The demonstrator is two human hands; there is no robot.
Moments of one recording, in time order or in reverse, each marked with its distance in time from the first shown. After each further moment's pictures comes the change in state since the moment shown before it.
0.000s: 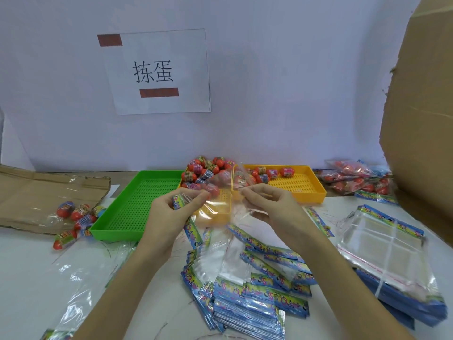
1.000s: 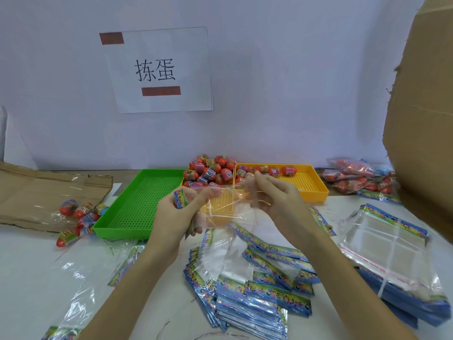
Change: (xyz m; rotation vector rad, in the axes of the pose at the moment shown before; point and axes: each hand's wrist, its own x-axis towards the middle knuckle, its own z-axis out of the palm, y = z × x) left_hand 0.004 -0.013 0.005 -0.049 0.047 -0.030; right_hand -0.001 -0.008 0.006 0.067 -0.006 -0.140
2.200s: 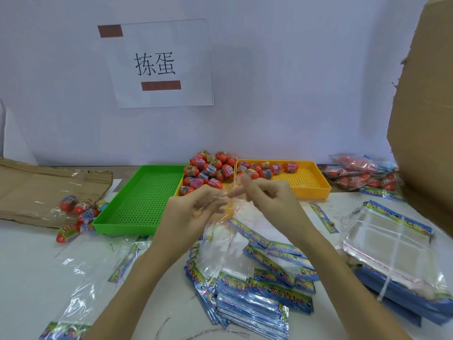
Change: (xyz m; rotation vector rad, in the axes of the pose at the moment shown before) left_hand -0.010 0.003 0.001 0.490 -0.215 0.586; right_hand -0.004 0.004 0.005 -0.442 -0.118 -0.214
